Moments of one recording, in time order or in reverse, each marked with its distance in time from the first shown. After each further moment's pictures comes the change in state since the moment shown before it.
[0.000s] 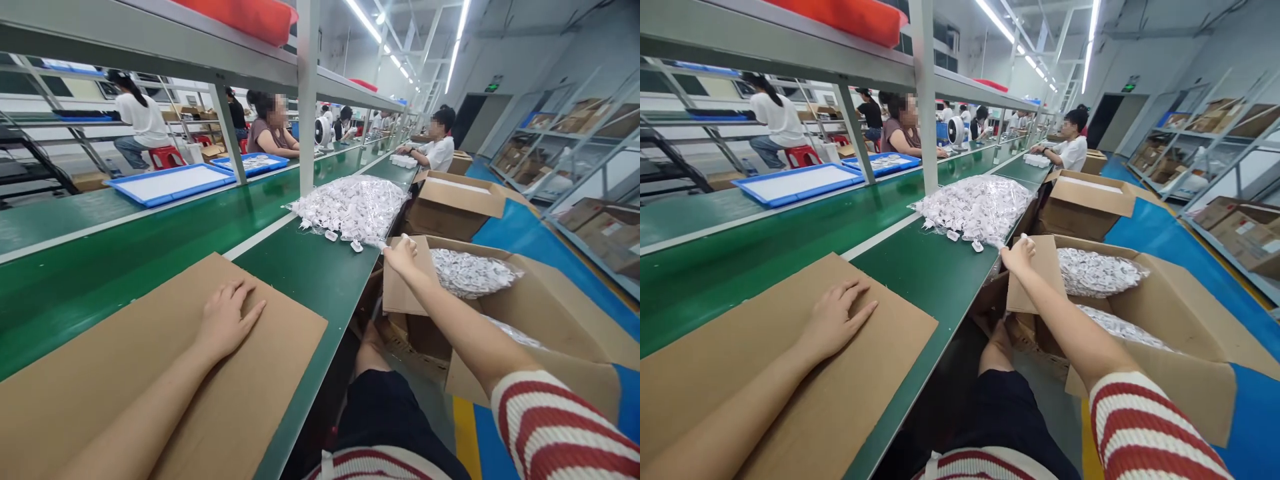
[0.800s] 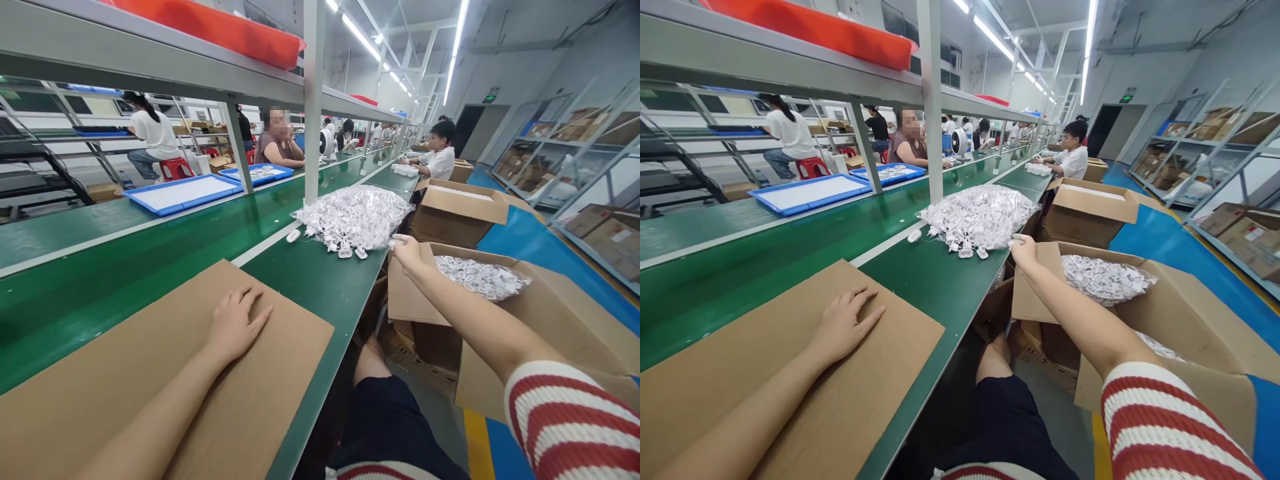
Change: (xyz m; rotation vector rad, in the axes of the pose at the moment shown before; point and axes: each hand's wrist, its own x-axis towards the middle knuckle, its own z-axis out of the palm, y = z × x) left_hand -0.001 0.000 -0.001 -0.031 -0.002 -0.017; right_hand 0.036 -0.002 0.008 0.329 0.049 -0.013
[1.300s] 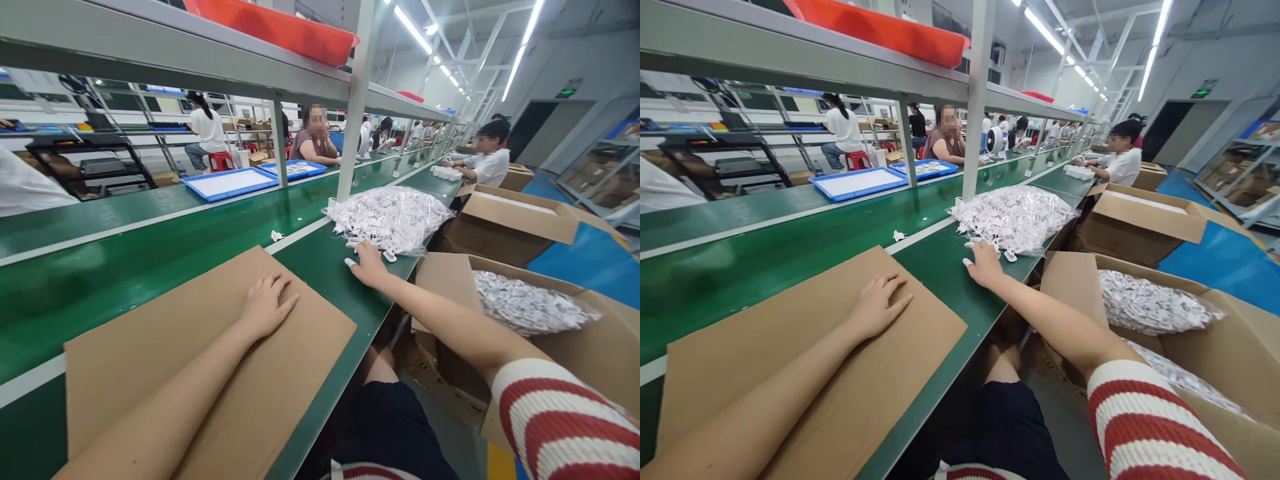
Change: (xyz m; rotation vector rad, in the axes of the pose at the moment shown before) left_hand -0.006 0.004 0.002 -0.036 -0.022 -0.001; right_hand -0.093 -0.025 0.111 -0.470 -0.565 -0.778
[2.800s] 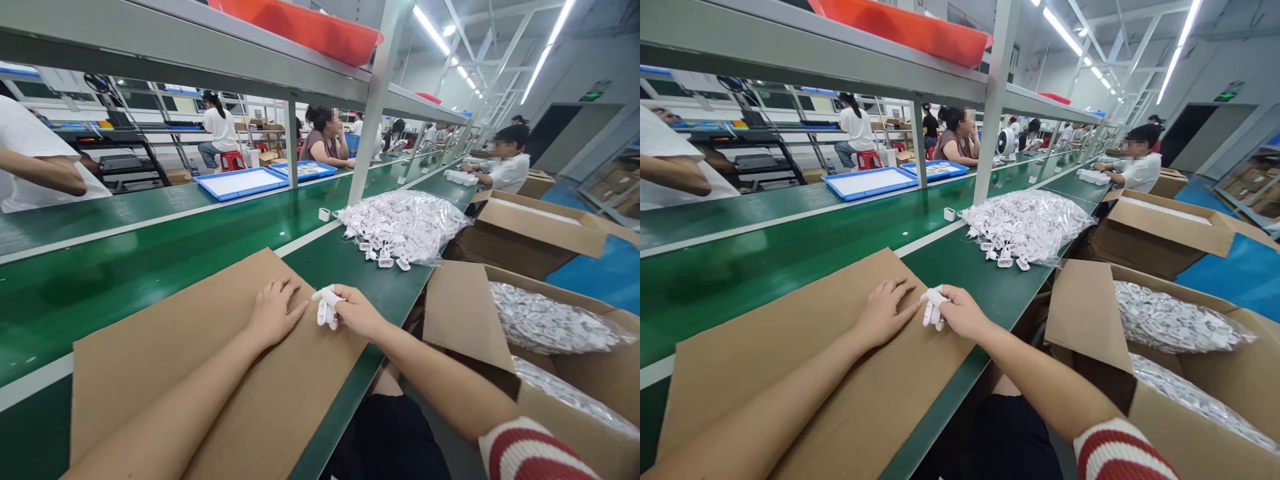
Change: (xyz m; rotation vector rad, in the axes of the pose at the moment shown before) left_hand -0.002 -0.002 0.004 0.009 0.001 -0.016; right_hand -0.054 -0.130 -0.013 1.258 -0.523 0.318
